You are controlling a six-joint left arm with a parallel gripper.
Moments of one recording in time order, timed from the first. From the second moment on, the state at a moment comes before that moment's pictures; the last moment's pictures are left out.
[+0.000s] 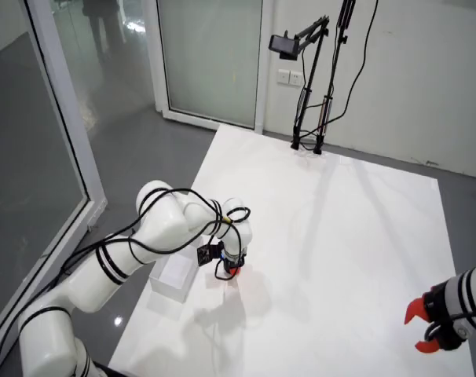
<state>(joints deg) -40.3 63.5 60.5 20.9 49.1 -81.1</state>
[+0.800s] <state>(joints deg) -40.7 64.2 59.1 20.1 50.5 -81.0</state>
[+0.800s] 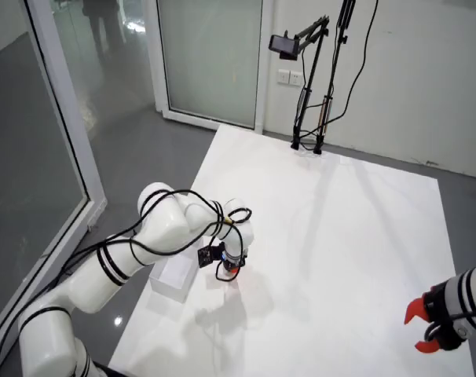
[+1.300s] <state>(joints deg) -42.3 65.0 52.0 19.4 58.0 -78.2</state>
